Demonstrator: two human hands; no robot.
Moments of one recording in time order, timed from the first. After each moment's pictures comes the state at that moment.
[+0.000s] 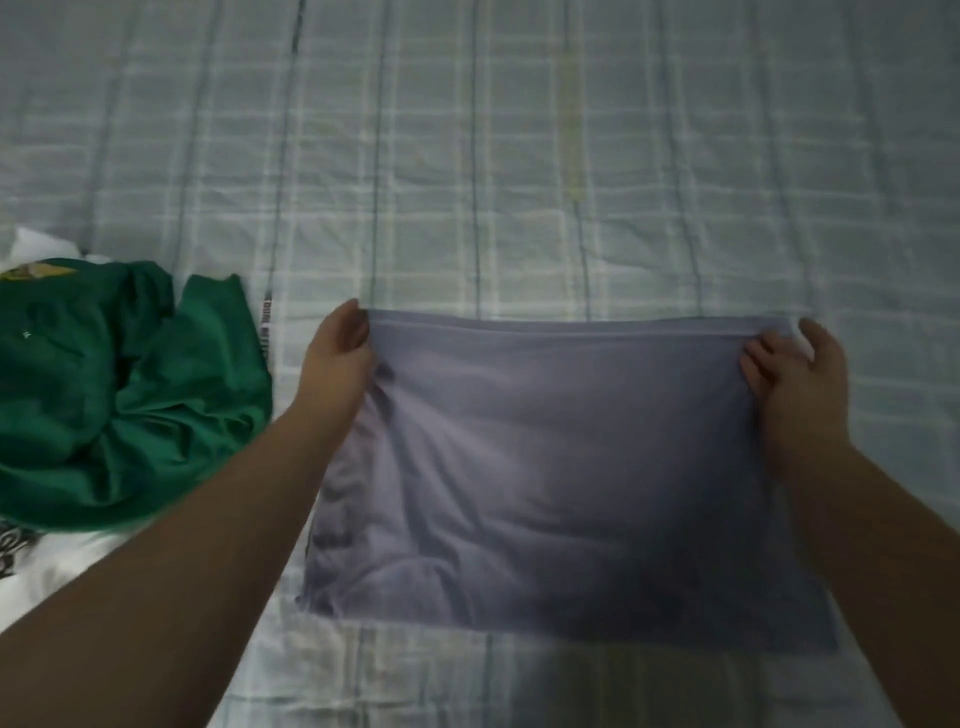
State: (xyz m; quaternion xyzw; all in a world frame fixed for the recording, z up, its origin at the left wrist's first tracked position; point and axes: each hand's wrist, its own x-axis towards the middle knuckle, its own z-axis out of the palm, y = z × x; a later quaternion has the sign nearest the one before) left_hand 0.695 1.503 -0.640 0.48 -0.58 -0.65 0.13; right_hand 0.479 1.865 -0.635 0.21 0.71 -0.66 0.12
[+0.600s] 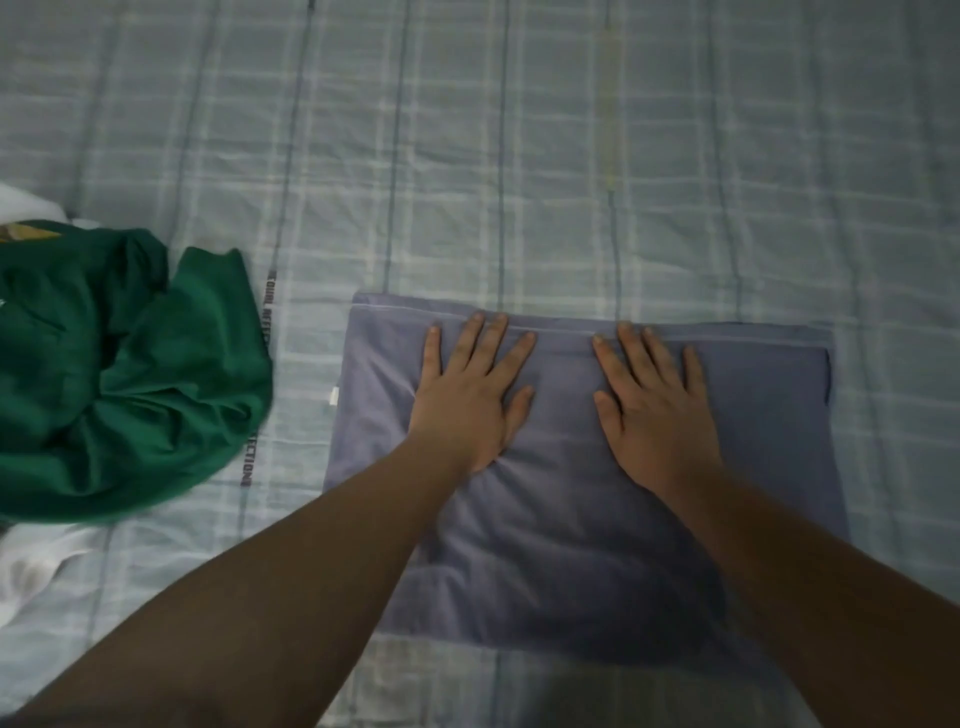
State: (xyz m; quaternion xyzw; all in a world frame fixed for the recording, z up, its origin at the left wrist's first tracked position) left_hand 0.672 1.586 -0.693 0.15 -0.98 -0.08 -0.09; right_hand 0.548 1.788 -0.685 -0.39 0.92 0.04 0.06
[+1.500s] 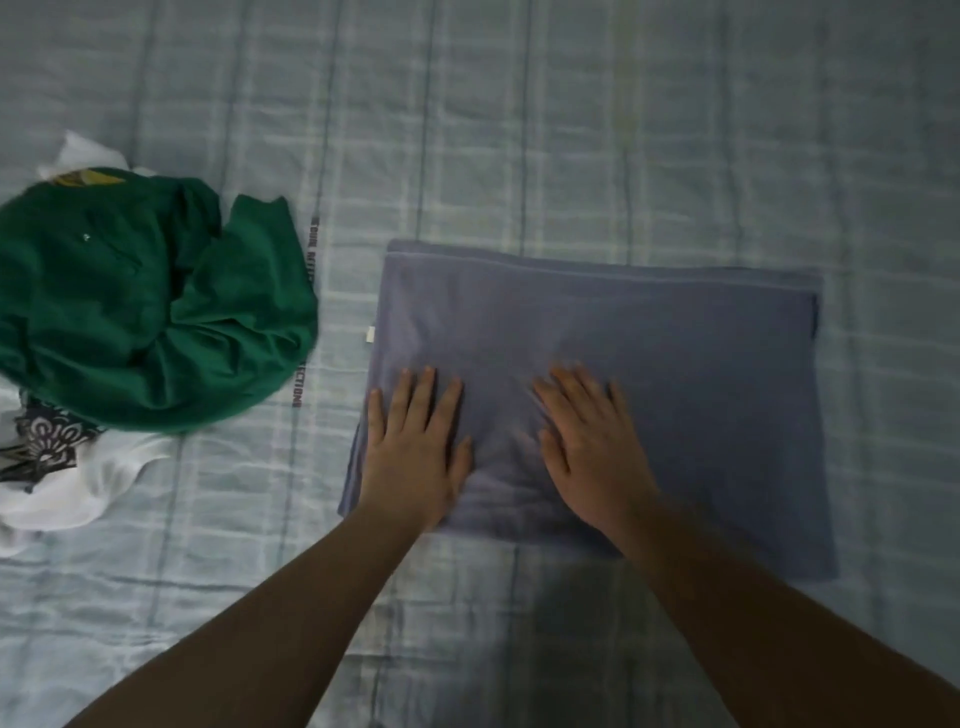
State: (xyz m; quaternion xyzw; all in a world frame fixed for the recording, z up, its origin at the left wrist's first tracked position) left_hand 0.823 1.614 -0.655 0.22 -0.97 -0.11 -0.06; right_hand 0.677 1.791 -0.639 -0.43 0.89 -0.11 0.12
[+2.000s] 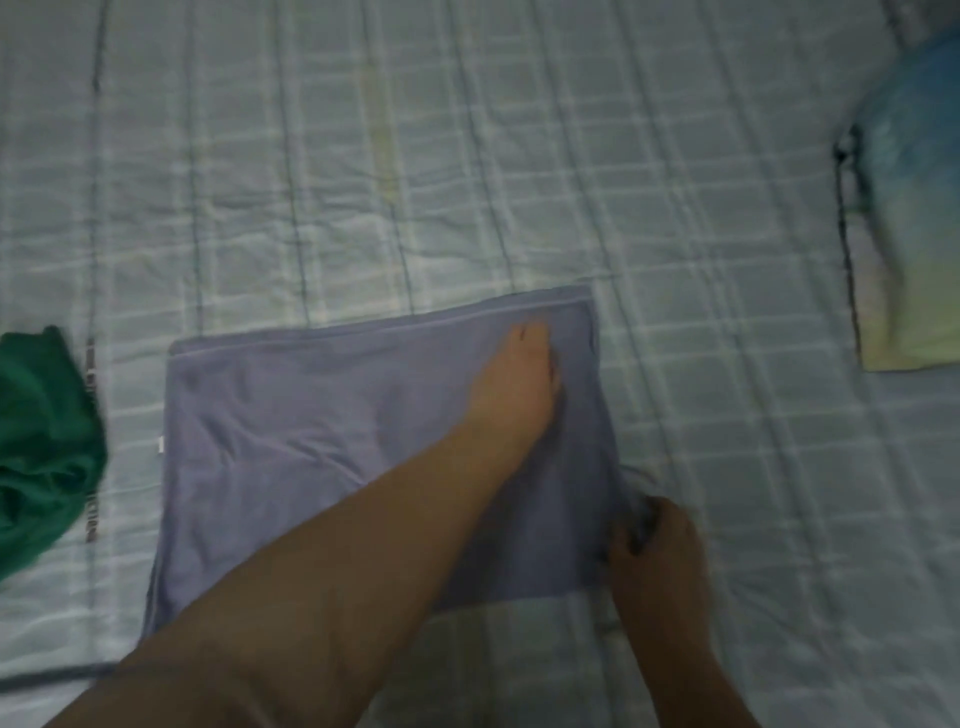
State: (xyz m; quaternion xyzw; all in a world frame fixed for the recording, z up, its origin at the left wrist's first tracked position) left_hand 0.536 1.813 -0.613 0.14 -0.92 -0.35 -0.07; right_hand 0.642 2.012 -0.616 0.16 0.94 -0.23 0.17
